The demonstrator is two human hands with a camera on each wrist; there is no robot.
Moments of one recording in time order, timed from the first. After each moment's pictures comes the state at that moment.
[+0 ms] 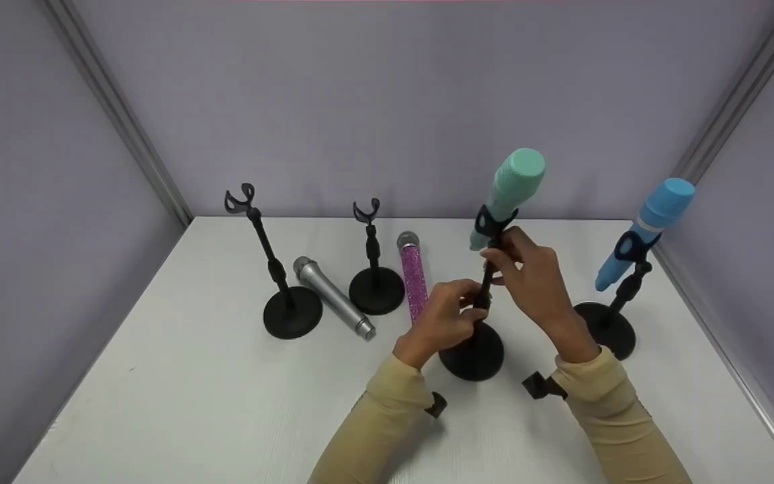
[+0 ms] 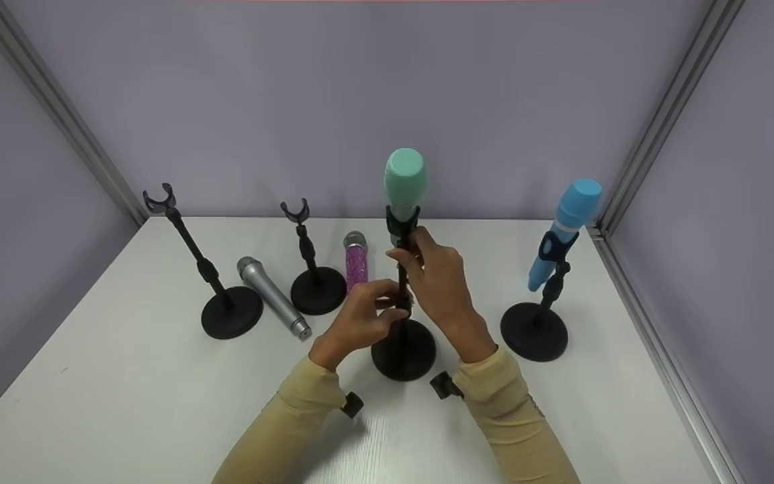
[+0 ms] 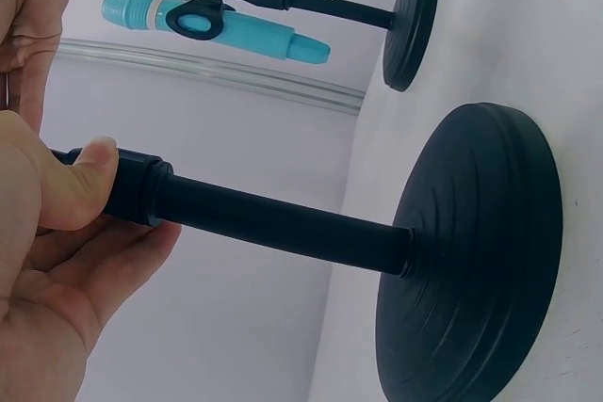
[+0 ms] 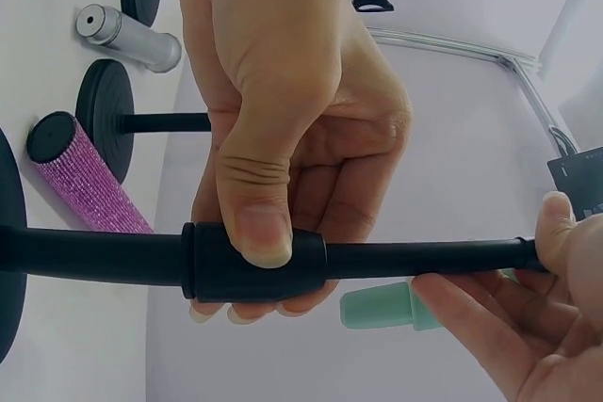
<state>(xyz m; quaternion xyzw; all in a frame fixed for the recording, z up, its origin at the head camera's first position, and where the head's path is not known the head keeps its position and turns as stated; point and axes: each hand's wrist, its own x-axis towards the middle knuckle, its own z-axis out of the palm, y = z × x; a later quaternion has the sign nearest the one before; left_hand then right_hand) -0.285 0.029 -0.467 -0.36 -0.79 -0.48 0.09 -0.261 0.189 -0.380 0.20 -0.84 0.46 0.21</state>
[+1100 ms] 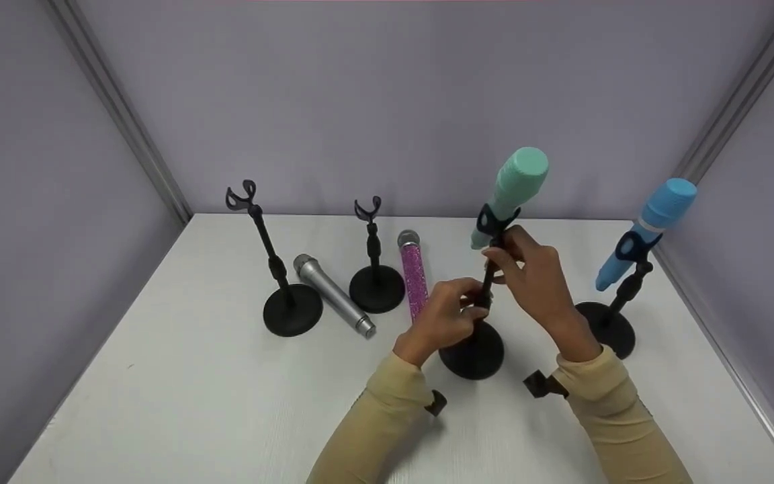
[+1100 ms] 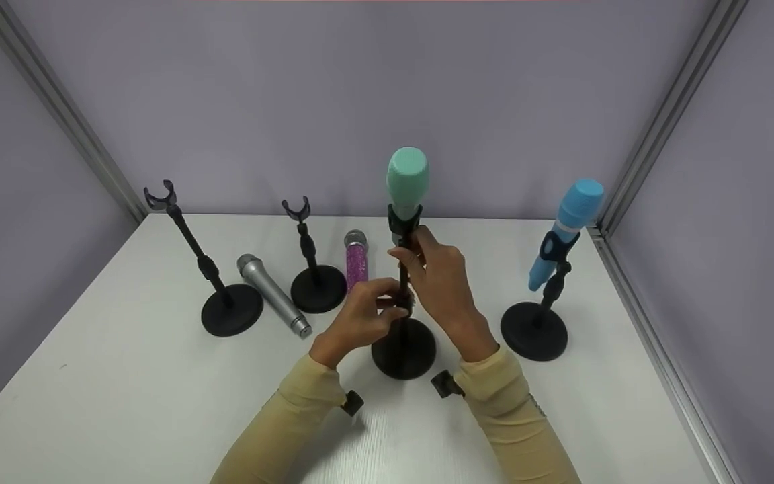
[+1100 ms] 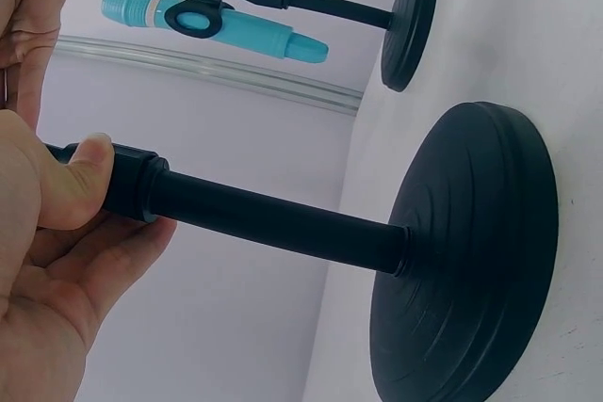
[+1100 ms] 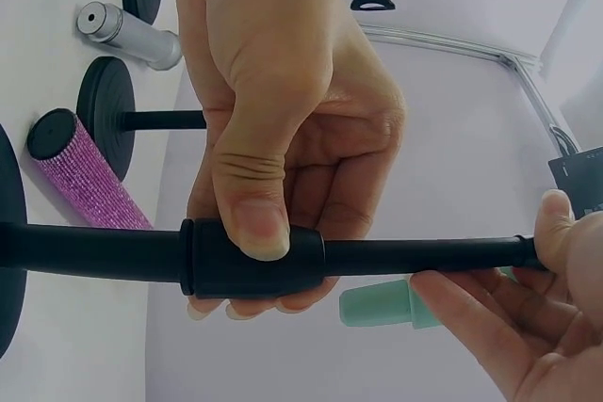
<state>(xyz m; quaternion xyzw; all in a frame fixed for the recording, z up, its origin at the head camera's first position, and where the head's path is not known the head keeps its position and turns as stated) -0.287 0.028 -0.470 -0.36 -0.79 -0.50 0.07 -0.262 0.190 -0.381 0.21 -0.84 0.45 0.22</state>
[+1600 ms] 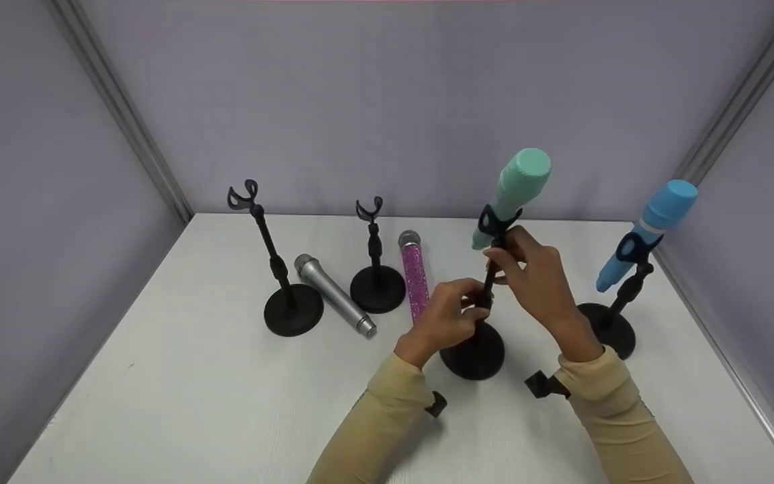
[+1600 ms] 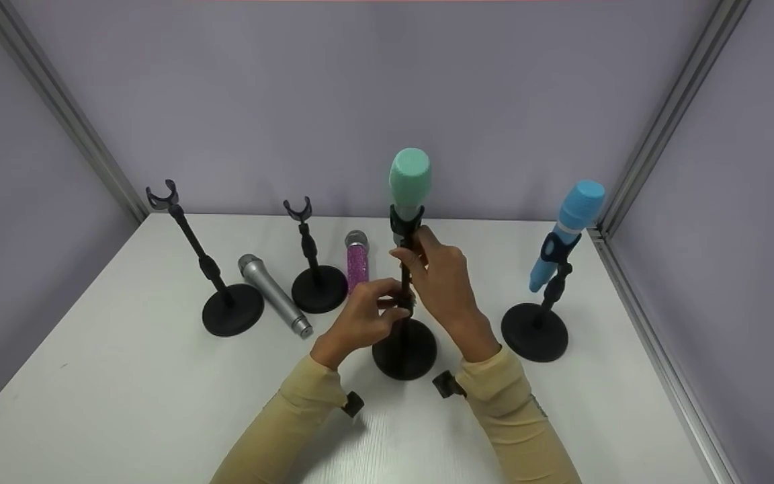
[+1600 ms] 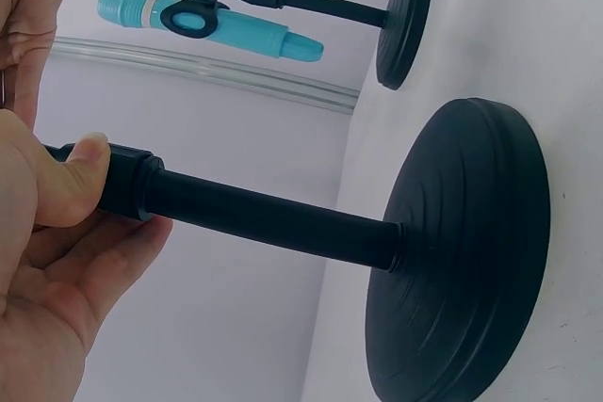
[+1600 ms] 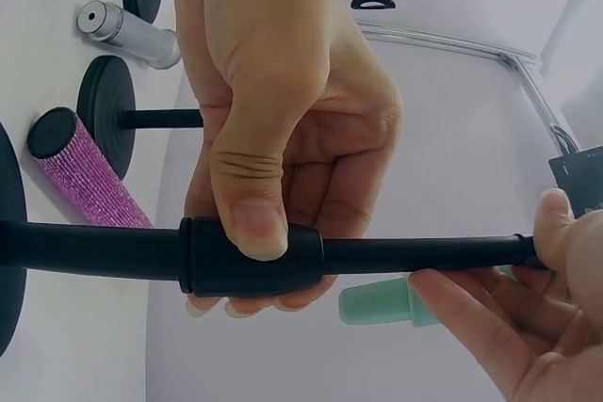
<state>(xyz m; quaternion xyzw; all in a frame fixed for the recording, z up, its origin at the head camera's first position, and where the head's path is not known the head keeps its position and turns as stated) -0.285 0.028 -0.470 -0.36 -0.78 -0.50 0.07 -0.261 0.190 -0.378 0.20 -0.84 0.46 0.20</state>
